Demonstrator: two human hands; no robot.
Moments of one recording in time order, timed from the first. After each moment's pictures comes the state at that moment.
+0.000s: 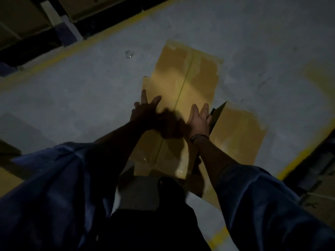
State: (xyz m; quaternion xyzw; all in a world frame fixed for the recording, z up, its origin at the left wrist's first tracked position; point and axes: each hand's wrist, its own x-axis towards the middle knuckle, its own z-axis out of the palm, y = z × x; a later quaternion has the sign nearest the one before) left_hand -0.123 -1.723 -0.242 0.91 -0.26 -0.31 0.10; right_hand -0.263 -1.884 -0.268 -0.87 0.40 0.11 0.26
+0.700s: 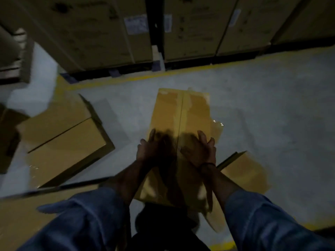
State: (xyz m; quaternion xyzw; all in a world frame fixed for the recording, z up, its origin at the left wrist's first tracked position) left_hand -0.253 -1.551 0.056 0.94 0.03 -0.32 0.12; right_hand -0.286 -1.762 0.018 -0.92 0.18 0.19 0.30
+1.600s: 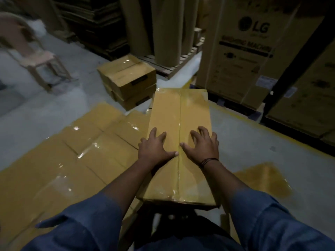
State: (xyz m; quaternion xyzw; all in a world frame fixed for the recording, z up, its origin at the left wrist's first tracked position) left_hand -0.732 -1.340 0.236 0.93 0.34 -0.05 0.16; right_hand -0.592 -1.487 0.205 -0.94 -0.30 0.05 0.18
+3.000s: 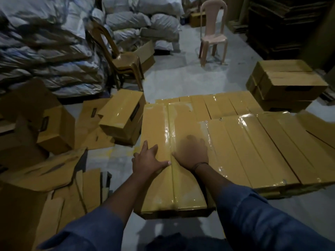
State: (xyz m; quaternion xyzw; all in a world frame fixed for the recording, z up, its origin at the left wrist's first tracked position) left_hand -1.402 -1.391 0.213 0.63 0.75 0.00 0.18; right_hand -1.205 -1.356 0.170 -0.68 -0.70 0.16 0.10
